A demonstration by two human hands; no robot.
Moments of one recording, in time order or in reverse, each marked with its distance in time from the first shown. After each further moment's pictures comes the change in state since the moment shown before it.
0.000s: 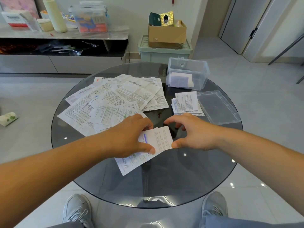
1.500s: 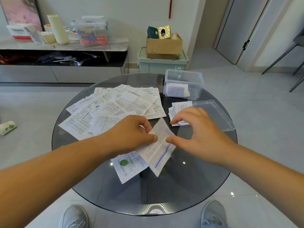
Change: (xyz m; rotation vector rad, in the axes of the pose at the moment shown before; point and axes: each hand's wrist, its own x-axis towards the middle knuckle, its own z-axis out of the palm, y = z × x) left_hand -0.004 0.027 -0.023 -0.589 0.090 -0.221; right_hand -0.036 -0.014 -0.009 -0.017 0.450 -0.226
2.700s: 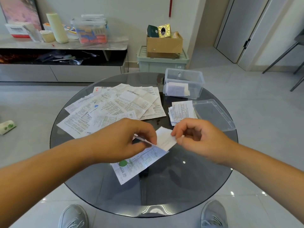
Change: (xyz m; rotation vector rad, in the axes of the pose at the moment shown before) left_hand -0.013 -0.017 -0.018 0.365 -0.071 0.494; right_hand -0.009 0.015 0.004 0.582 -0.147 0.087
